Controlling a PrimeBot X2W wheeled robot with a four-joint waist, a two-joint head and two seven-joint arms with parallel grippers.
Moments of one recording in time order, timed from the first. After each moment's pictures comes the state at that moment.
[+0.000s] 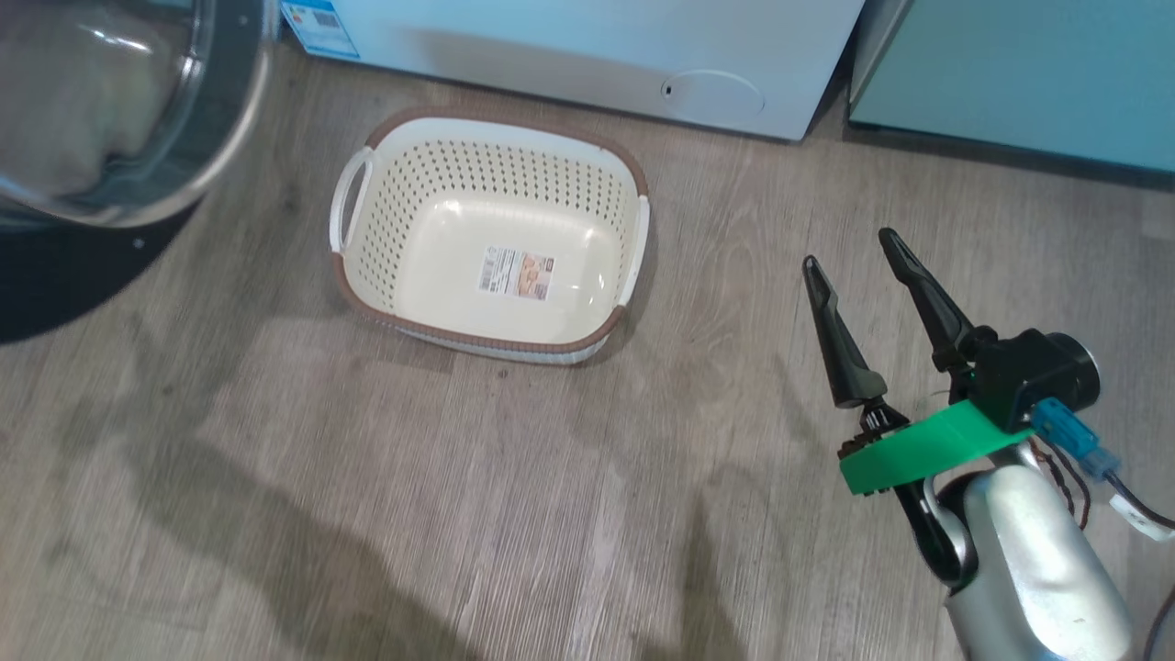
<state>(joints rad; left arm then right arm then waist) -1.08 0.60 0.97 1.20 -0.85 -0.12 0.51 -0.24 -0.10 0.14 0.15 0.14 0.13 -0.26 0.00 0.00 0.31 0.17</state>
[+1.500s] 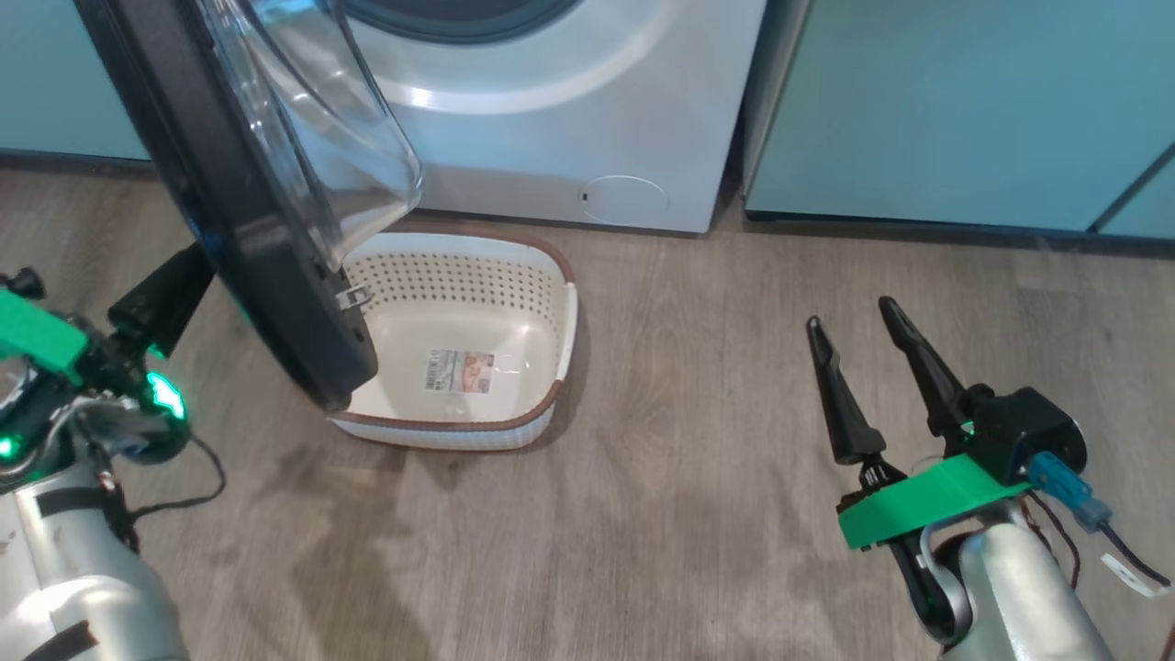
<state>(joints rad) -0.59 0.02 0.60 0.48 -1.24 -0.07 0.95 -0.13 -0.06 0.11 0.16 0.17 0.13 -0.26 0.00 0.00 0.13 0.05</state>
